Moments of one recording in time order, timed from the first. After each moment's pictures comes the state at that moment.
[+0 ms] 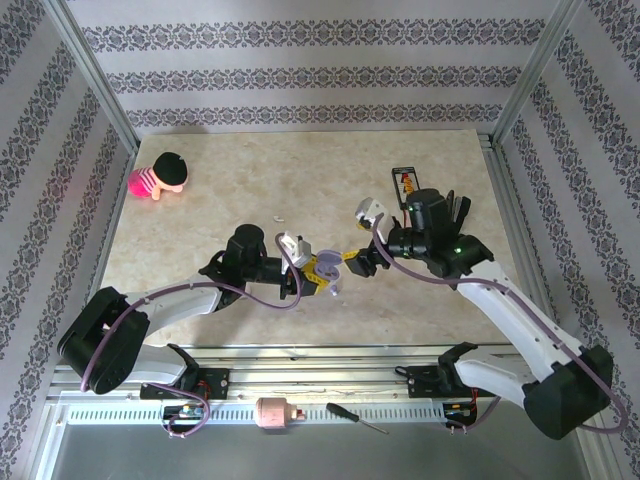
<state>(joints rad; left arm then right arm) -0.60 1.35 0.57 0.44 0.86 0.09 0.45 1.07 0.92 -0.46 -0.60 -0.30</state>
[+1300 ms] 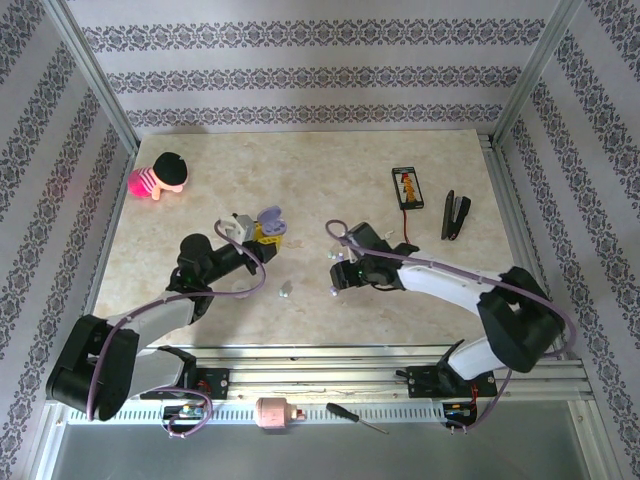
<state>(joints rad) -0.28 1.19 0.34 0.81 0.58 -0.08 0.73 1.50 0.83 -0.41 -0.01 0.40</state>
